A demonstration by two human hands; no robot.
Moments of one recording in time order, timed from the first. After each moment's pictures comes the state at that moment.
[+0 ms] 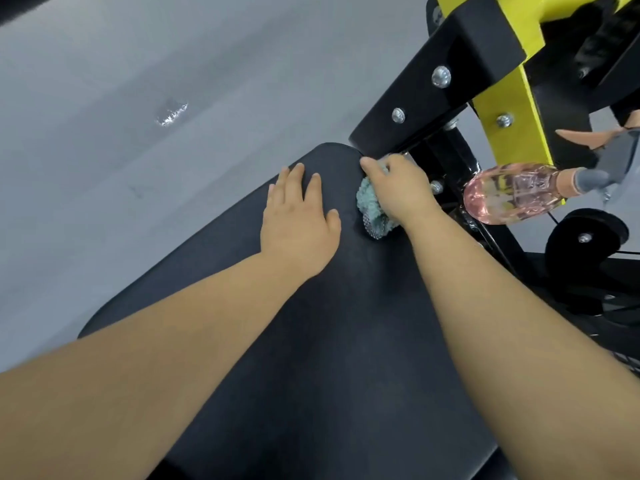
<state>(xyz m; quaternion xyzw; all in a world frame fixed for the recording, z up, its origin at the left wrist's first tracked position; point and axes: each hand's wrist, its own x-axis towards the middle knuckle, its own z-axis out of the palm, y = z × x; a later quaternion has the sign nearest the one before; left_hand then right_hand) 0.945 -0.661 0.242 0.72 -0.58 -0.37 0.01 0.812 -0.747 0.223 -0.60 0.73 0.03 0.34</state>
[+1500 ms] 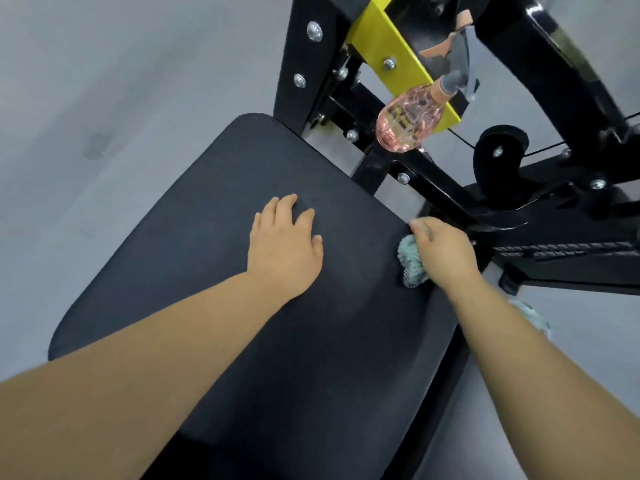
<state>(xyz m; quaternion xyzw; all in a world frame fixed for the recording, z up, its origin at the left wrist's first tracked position) 0.901 -0.584 0.272 0.60 -0.72 -0.35 -0.04 0.680 -0.569 0.286 -0.50 0.83 0.03 0.24</state>
